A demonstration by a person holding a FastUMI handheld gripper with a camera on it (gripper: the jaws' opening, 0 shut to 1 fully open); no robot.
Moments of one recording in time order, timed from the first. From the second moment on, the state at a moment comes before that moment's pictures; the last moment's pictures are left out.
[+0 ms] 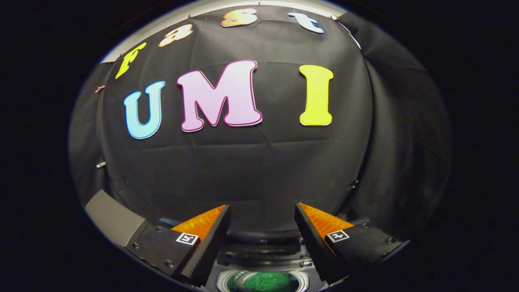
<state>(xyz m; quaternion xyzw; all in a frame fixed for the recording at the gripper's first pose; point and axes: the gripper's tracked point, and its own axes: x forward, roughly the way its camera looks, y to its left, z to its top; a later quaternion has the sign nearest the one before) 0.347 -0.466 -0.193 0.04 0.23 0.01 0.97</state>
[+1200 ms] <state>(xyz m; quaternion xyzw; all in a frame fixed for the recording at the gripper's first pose) 0.359 -0.470 -0.266 0.01 0.28 0.00 0.96</state>
